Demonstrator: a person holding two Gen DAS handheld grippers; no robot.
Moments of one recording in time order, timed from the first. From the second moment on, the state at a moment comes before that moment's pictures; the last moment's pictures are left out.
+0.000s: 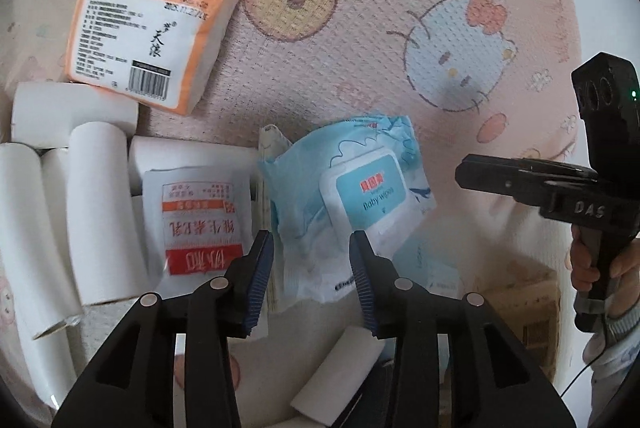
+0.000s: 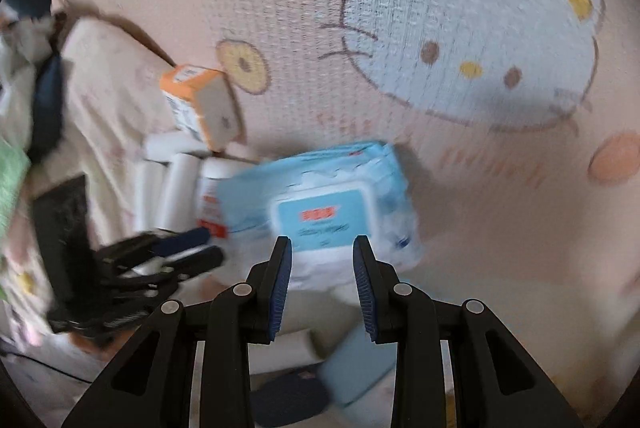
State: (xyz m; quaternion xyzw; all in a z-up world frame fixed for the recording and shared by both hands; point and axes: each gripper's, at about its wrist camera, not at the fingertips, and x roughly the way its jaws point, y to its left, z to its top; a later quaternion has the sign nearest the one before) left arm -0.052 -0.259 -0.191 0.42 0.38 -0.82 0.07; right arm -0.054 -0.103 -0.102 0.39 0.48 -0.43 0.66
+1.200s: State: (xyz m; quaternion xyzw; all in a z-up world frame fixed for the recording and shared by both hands) left arm -0.043 -0.277 -0.162 0.41 0.37 -0.83 0.11; right arm -0.081 -0.149 -0.180 0.54 0.44 -0.40 0.59
